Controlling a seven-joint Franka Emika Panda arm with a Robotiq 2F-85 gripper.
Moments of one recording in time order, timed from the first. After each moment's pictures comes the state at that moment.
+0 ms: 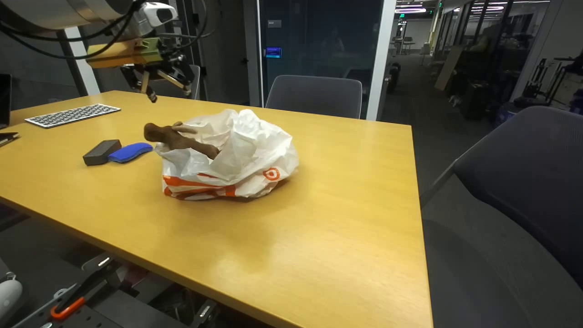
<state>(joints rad) 0.24 -0.11 0.22 -2.45 -0.24 2.75 0.17</state>
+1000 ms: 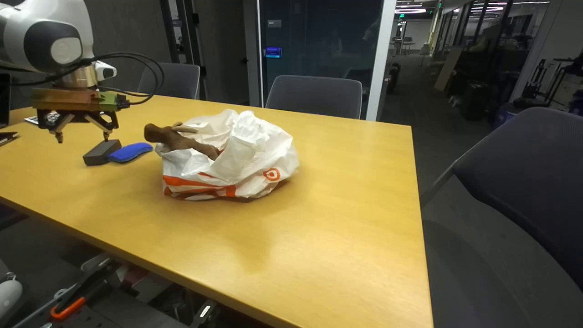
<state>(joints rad) 0.37 0.21 0.45 -2.31 0.34 2.73 -0.51</state>
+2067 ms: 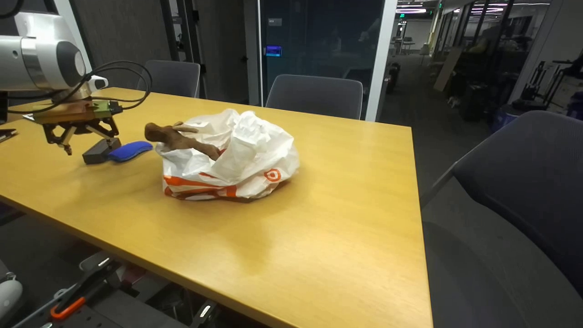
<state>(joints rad) 0.51 0.43 0.34 -2.12 -0.17 2.74 -0.07</state>
